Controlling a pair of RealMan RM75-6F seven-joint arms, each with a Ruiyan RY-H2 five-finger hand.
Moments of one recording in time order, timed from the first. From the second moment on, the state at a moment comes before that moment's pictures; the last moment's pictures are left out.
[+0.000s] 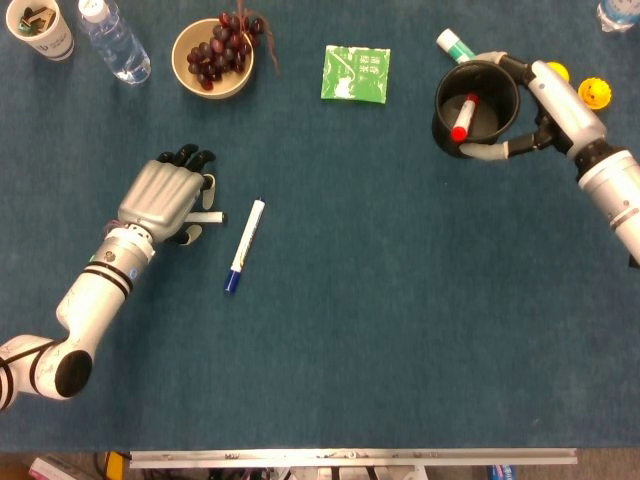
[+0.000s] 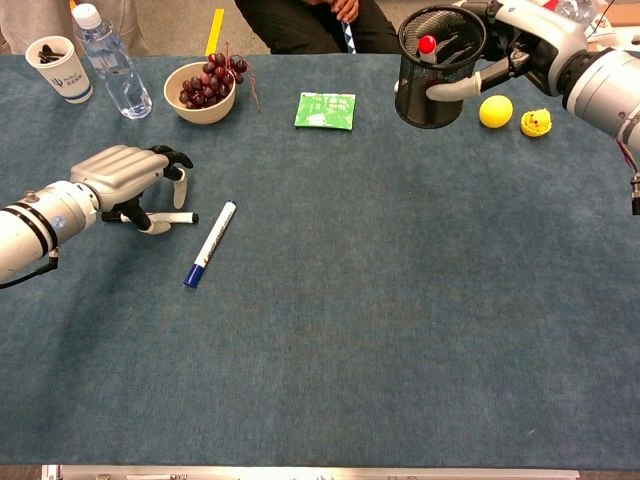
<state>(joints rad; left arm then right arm) -0.68 -1.51 -0.05 -1.38 1.10 0.86 0.34 0.68 -1.32 0.28 -1.48 -1.29 0.79 0.69</state>
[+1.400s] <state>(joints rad) -0.70 -1.53 -0.07 -1.37 1.05 0.81 0.30 0.68 -1.32 0.26 -1.46 -1.29 0.80 0.72</state>
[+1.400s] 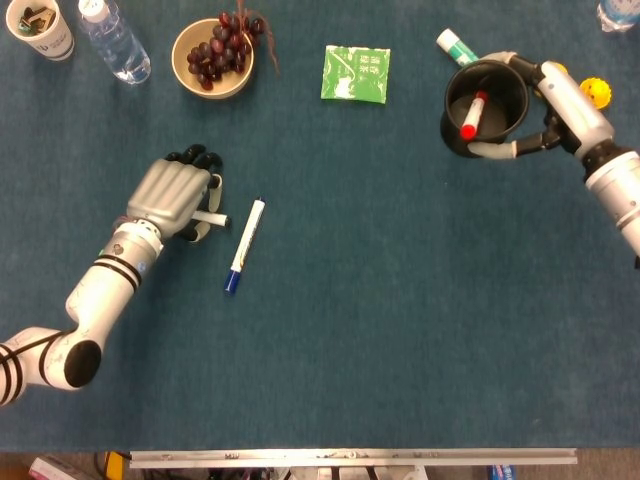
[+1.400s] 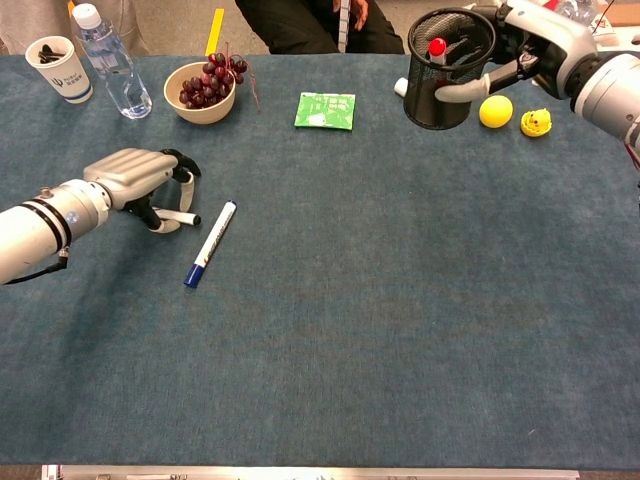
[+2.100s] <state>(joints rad) -0.64 -1.20 -0.23 -1.69 1.02 0.80 -0.09 0.73 -1.38 0.26 -1.49 -1.32 0.76 0.71</state>
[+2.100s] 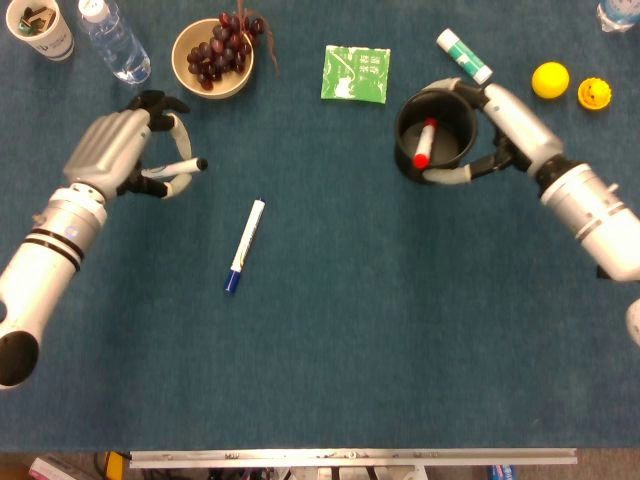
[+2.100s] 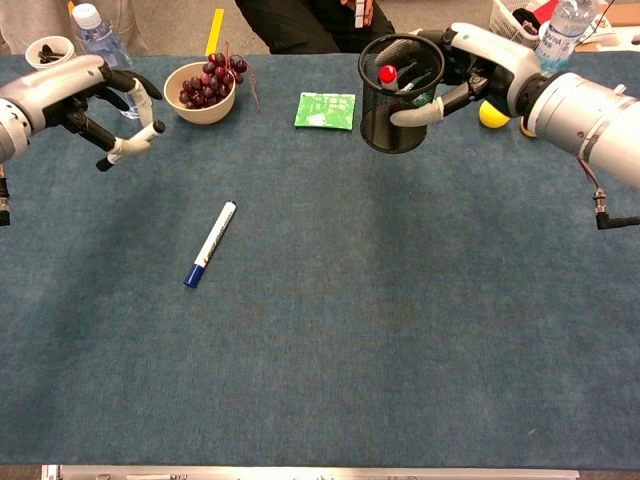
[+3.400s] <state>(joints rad) -0.54 -1.02 -0.50 -1.93 0.98 0.65 -0.86 0.92 -1.88 0.31 -1.20 -1.25 0.68 0.69</state>
